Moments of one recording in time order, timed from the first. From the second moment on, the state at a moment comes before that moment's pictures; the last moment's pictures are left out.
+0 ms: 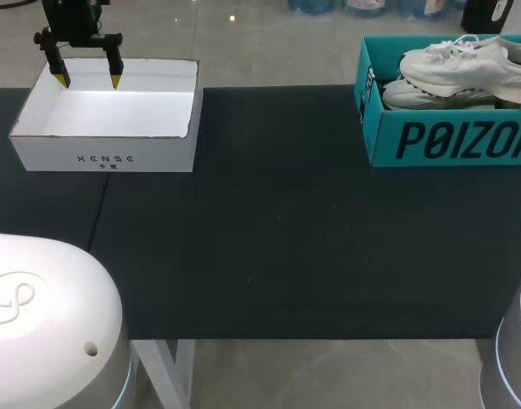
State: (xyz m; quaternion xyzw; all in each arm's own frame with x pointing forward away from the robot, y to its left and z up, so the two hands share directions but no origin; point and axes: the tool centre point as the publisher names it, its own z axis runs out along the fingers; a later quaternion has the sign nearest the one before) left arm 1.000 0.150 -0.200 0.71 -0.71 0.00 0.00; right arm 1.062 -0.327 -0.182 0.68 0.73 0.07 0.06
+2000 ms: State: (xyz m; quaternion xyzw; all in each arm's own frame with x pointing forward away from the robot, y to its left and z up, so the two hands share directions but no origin) left arm 1.000 0.150 -0.200 0.71 -0.71 0.00 0.00; right arm 0.797 -0.027 -0.306 0.63 0.77 0.05 0.05
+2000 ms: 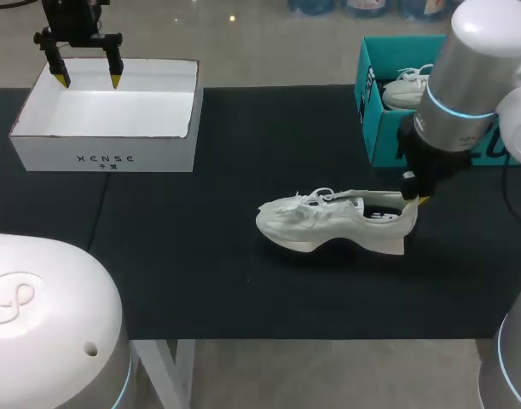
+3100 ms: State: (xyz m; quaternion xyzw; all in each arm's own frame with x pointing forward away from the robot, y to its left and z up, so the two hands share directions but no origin) left arm 1.000 0.150 -0.200 0.71 -0.71 0.00 0.00; right arm 0.827 -0.010 -0.349 0.63 0.78 0.04 0.04
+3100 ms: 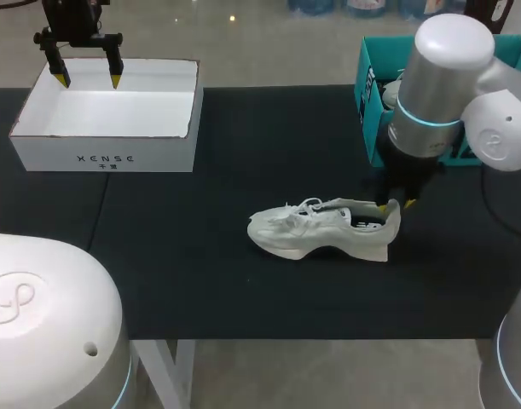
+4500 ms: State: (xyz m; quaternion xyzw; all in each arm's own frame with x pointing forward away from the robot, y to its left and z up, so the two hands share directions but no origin) left arm 1.000 0.150 -0.200 0.71 -0.71 0.00 0.00; right arm 0.795 -0.068 -0.297 0.25 0.97 0.01 0.00
